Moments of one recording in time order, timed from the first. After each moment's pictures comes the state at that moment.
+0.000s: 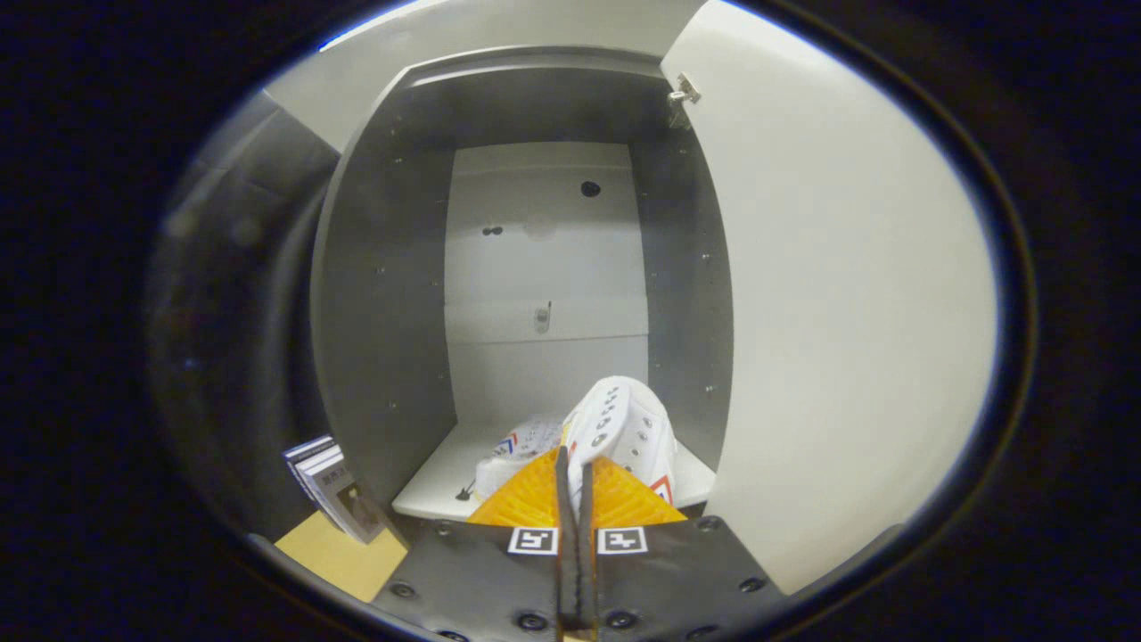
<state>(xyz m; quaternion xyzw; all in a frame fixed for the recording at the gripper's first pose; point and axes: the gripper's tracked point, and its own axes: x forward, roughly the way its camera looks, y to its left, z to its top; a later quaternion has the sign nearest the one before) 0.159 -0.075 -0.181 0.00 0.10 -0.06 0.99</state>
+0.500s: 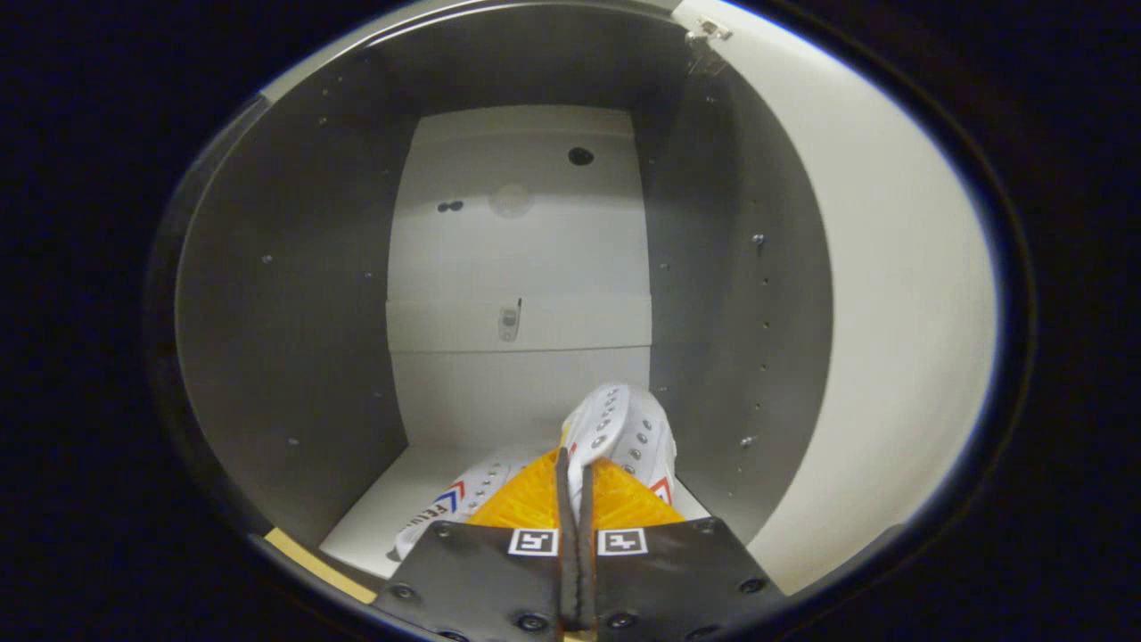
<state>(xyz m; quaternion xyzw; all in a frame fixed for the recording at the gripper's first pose) 0.272 -0.108 -0.221 -0.01 0.13 -0.08 0.99</state>
